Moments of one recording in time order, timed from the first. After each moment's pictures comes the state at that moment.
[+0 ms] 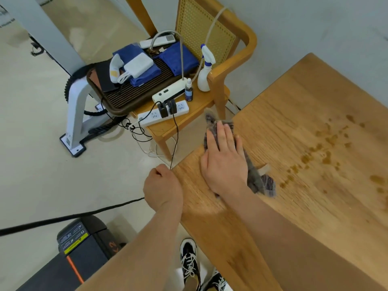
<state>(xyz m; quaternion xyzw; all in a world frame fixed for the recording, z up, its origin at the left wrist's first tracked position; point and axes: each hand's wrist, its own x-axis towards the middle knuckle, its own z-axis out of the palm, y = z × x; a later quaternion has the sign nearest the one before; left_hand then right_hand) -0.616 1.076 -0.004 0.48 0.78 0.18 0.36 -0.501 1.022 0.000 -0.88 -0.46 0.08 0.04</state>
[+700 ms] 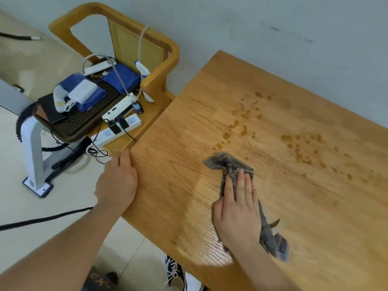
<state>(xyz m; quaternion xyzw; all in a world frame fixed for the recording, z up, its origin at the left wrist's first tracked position) -0.609 1.060 0.011 0.90 0.42 -0.02 0.10 -0.518 0.803 0.006 -0.96 -0.28 0.07 0.05</state>
